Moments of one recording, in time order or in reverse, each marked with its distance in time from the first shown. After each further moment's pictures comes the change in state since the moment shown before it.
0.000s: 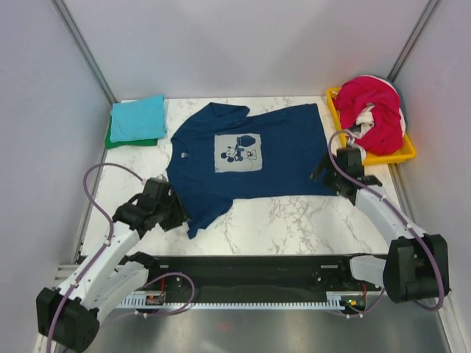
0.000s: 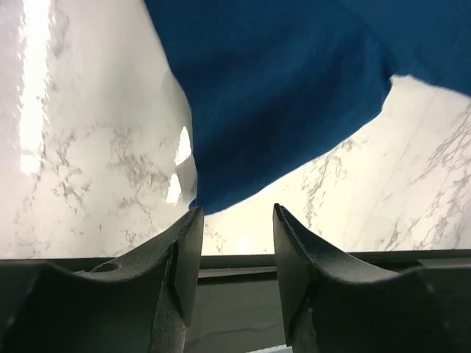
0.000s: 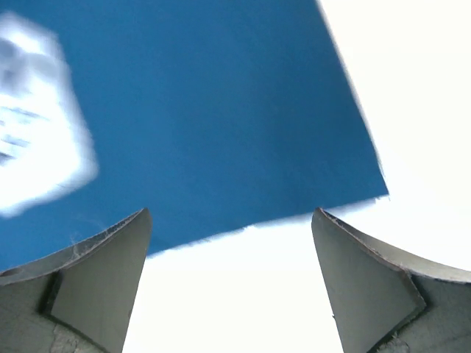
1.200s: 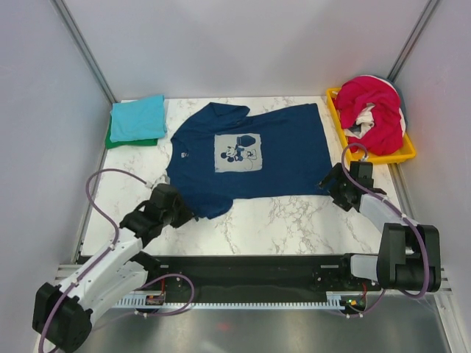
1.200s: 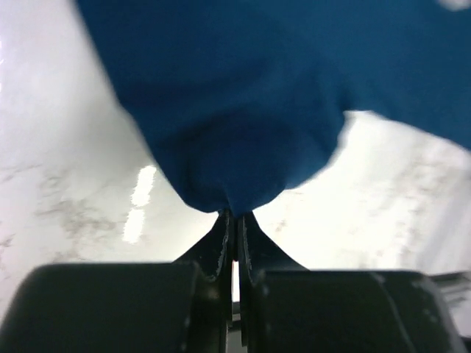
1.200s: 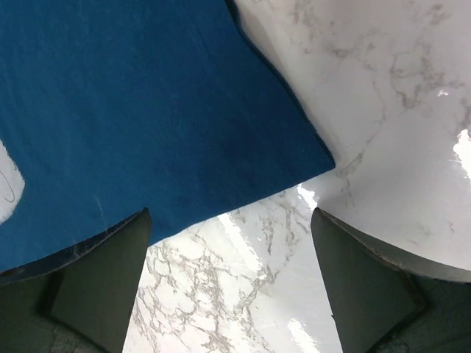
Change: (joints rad) left arm -0.142 -0.041 -0.216 0.282 -0.100 -0.203; right arm -0.240 0.029 -0.303 0.162 -0.220 0.119
